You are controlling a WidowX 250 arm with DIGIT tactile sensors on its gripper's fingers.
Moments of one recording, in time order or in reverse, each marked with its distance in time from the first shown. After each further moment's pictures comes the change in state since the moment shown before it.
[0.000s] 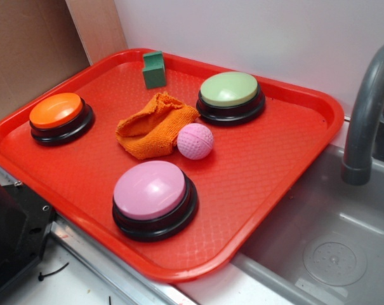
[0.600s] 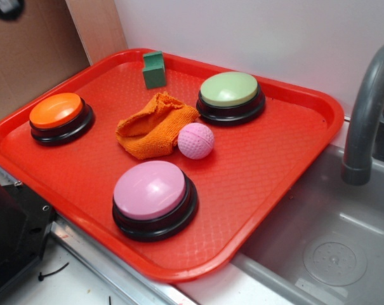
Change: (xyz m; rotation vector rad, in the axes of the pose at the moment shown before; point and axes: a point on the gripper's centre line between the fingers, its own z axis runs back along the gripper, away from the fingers) arm 0.007 0.050 -0.051 0.149 0.194 0.224
